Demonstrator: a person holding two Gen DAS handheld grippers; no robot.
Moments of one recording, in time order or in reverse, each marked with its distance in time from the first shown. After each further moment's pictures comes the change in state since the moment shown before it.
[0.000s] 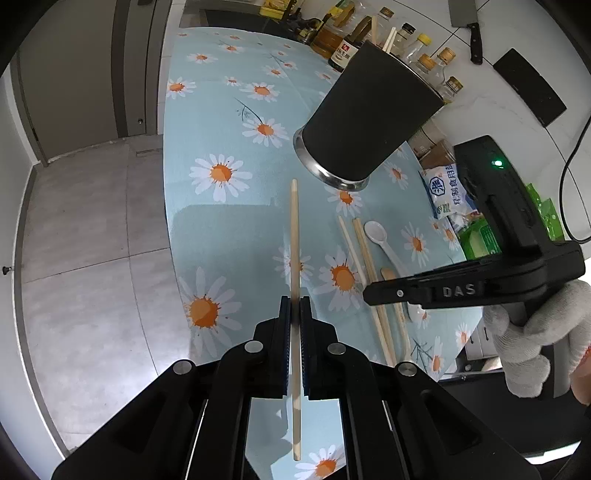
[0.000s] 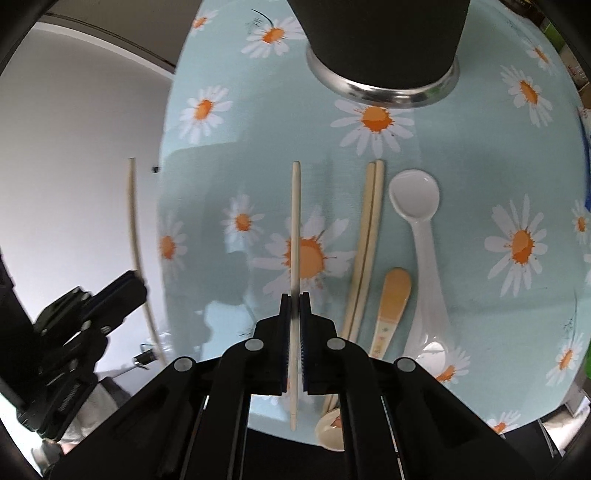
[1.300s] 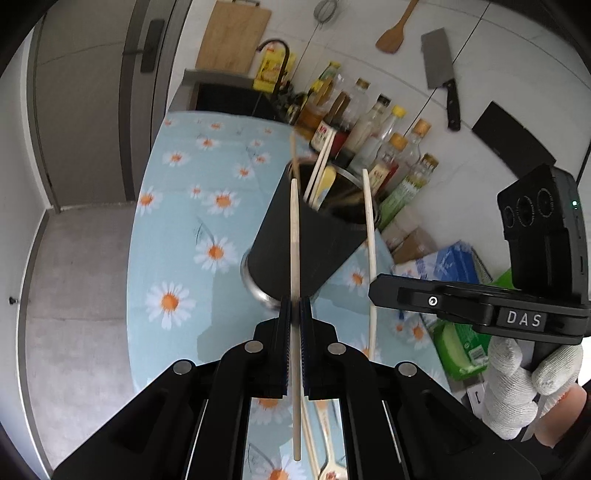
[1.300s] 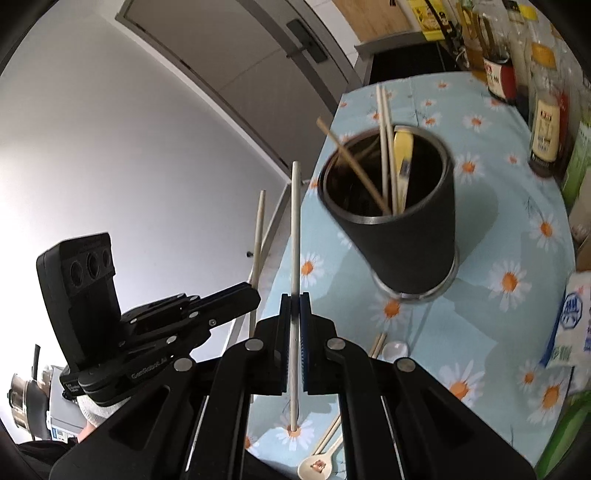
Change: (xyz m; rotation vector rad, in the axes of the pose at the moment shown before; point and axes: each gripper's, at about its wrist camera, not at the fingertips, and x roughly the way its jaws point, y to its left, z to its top) left arm -0.032 -0.088 0.073 -0.002 -0.296 0.052; right arm -0.169 -0.030 0.004 -0.296 -0.481 0.327
